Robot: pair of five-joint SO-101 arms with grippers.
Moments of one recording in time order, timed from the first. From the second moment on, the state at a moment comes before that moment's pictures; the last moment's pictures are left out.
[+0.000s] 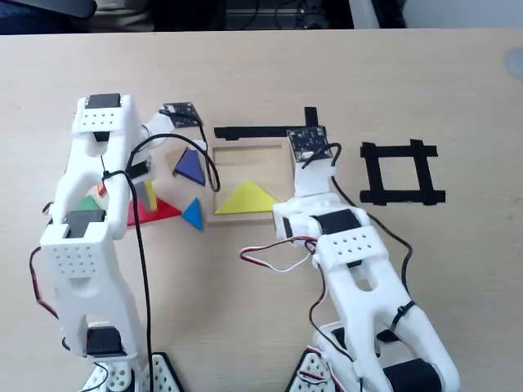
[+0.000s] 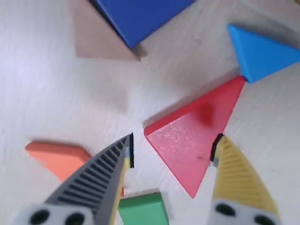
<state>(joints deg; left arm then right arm) -8.6 32.9 -16.3 81.8 -68.5 -14.8 -32.1 60.4 42.8 -3.1</state>
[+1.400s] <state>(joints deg) -10.0 39.1 -23.0 89.4 -76.5 -14.7 -32.1 60.6 42.0 -3.1</state>
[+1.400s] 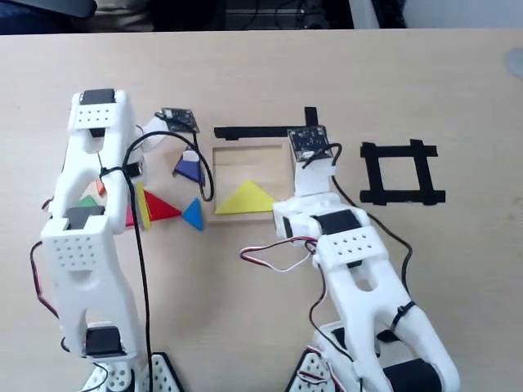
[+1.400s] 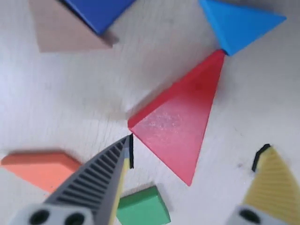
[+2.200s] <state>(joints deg) -11.9 44.0 -23.3 79.3 -77.0 -14.7 -32.1 60.6 42.0 -3.1</state>
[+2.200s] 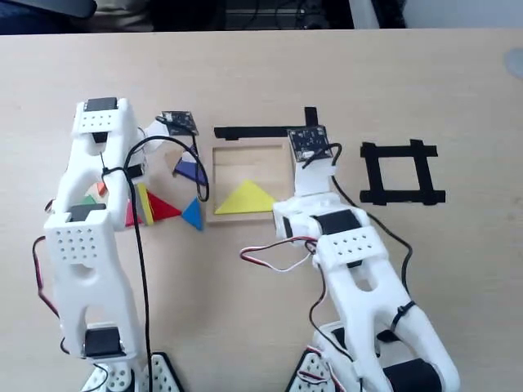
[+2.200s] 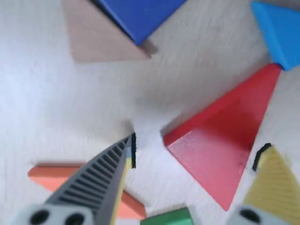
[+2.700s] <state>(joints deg) -16.6 47.1 -28.7 71.0 -77.0 -14.7 -32.1 60.6 42.0 -3.1</state>
